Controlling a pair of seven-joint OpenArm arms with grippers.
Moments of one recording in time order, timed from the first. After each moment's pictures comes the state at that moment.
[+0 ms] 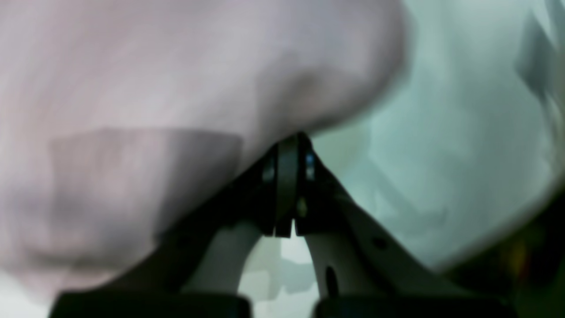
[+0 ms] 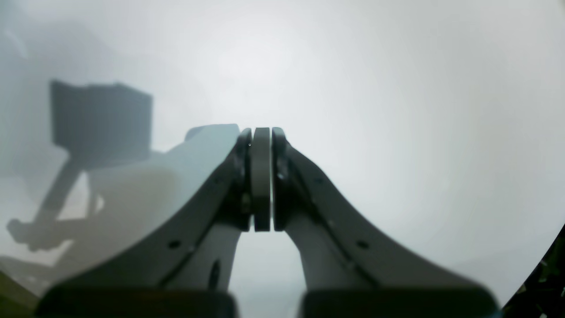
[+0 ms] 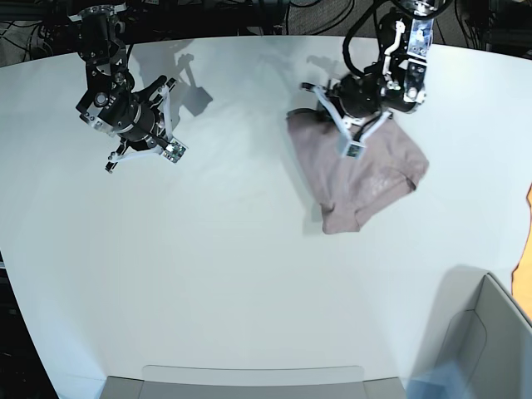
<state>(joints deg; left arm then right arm) 14.8 -12.7 3.7 103.0 -26.9 -5.3 65.8 -10.2 16.7 -2.9 111.2 0.2 44.5 -63.1</state>
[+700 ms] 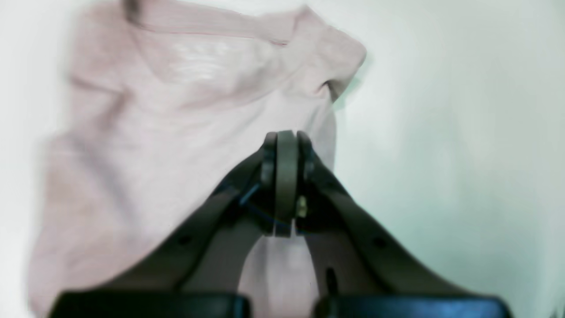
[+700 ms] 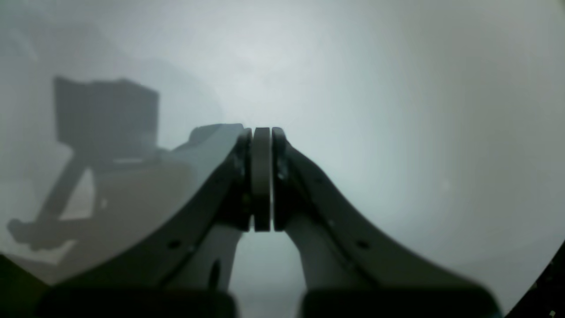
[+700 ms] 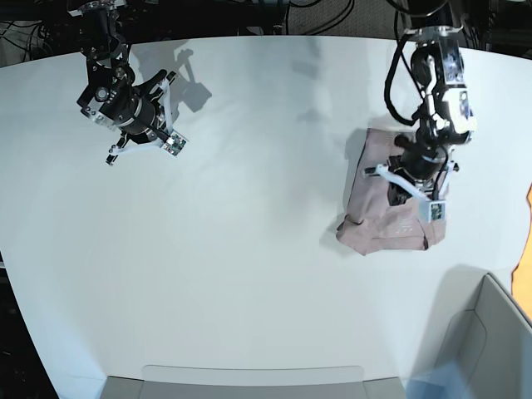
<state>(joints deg) 3.0 -10.5 -11.3 98.3 -24.8 -4.3 50.7 -12.8 16.9 -3.0 111.2 0.0 44.5 -63.3</state>
